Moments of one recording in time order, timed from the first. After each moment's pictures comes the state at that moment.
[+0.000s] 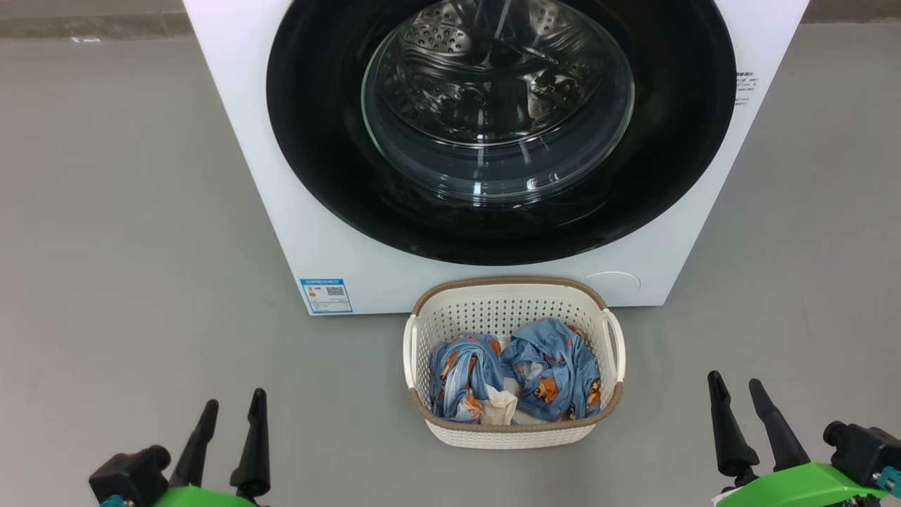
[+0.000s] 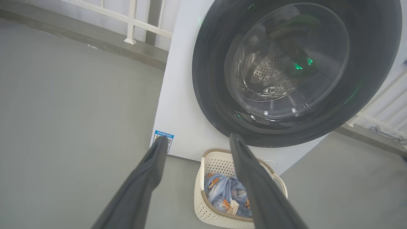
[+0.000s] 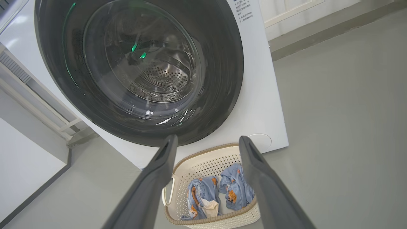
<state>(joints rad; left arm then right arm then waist) -0.02 0.07 -0.09 0.21 -0.53 -0.13 -0.18 0.00 -0.06 -0.08 0.22 0.53 0.13 -0.18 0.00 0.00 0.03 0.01</state>
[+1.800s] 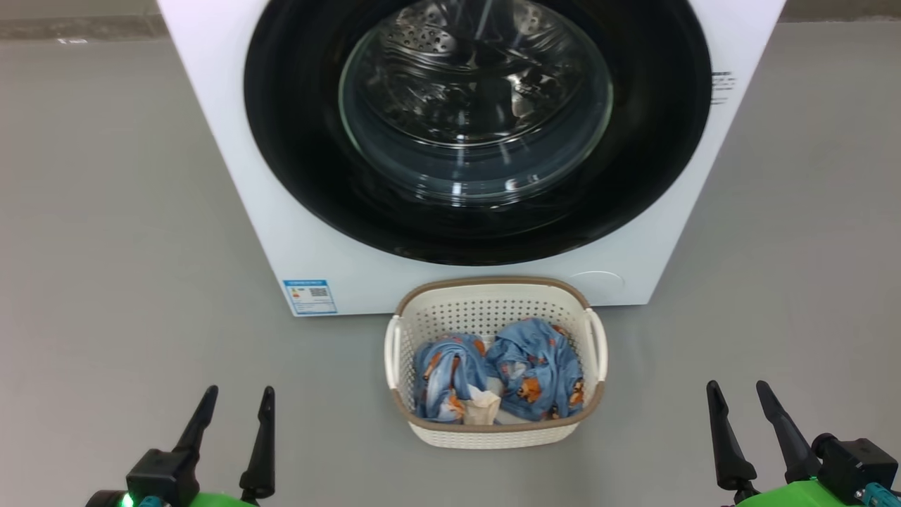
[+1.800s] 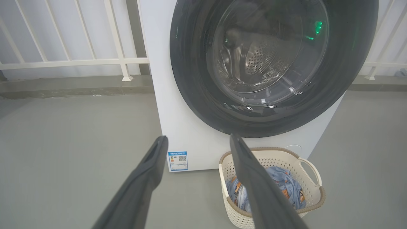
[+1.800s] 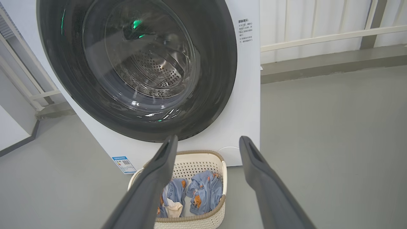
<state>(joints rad) -0.02 0.08 -0.09 0.20 -0.19 -0.13 -0.25 0.04 -0.04 -0.11 0.17 0.25 0.13 -0.25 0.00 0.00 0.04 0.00</state>
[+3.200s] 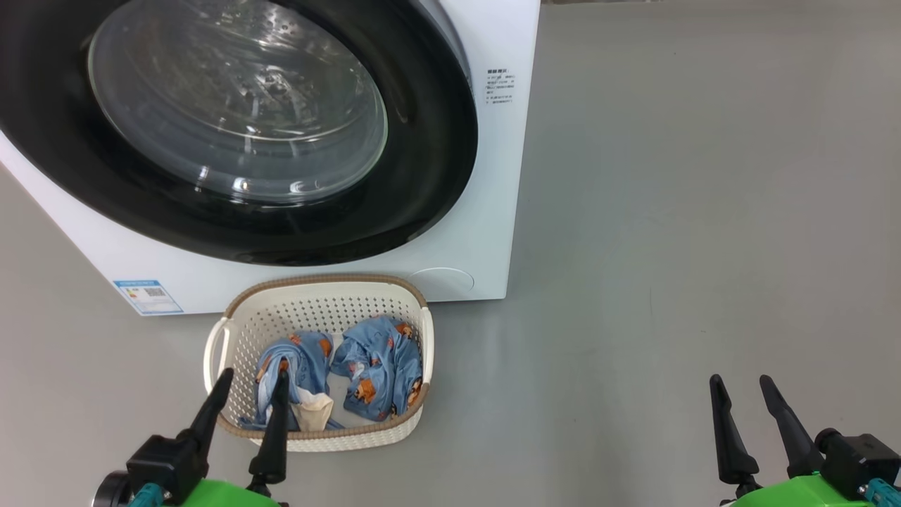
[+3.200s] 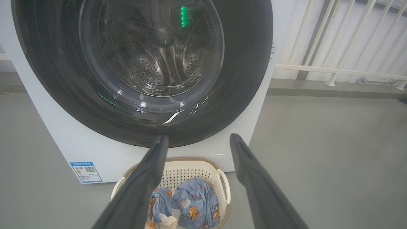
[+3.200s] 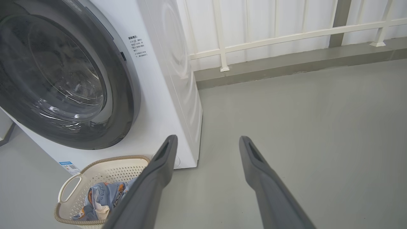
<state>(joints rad) -0.05 0.08 -0.11 0.19 -0.24 -0.13 -0.25 0.04 -0.04 -0.12 0.17 0.25 0.13 -0.25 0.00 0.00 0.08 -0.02</state>
